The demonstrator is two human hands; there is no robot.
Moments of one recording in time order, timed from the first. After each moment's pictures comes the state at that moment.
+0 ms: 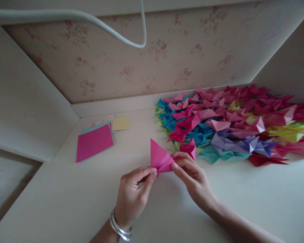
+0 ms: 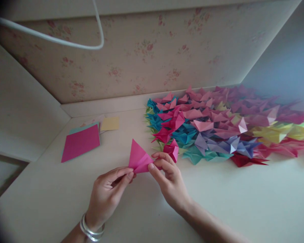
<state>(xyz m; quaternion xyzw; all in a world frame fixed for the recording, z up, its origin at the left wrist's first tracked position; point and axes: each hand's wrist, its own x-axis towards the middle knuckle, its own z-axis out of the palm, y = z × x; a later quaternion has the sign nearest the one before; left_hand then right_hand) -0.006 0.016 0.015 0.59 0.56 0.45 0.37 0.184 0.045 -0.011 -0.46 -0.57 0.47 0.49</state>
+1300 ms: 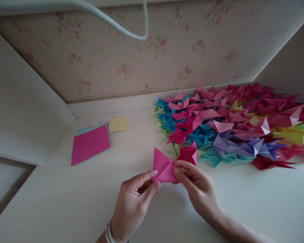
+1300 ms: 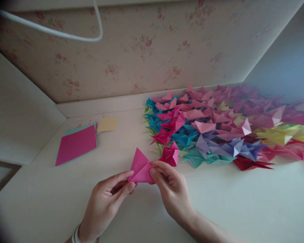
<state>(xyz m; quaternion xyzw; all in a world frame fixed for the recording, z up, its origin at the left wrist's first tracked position) -0.002 0.016 0.007 0.53 0.57 0.41 0.47 0.182 0.039 -0.018 -0.46 -0.45 0.57 0.50</state>
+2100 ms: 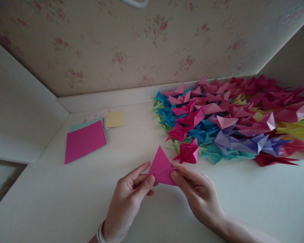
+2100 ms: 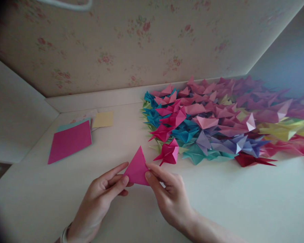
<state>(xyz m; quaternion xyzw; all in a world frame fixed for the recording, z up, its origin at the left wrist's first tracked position) -0.004 0.020 0.013 0.36 0.59 0.40 0.61 0.185 0.031 -0.012 -0.52 -0.58 0.45 0.44</state>
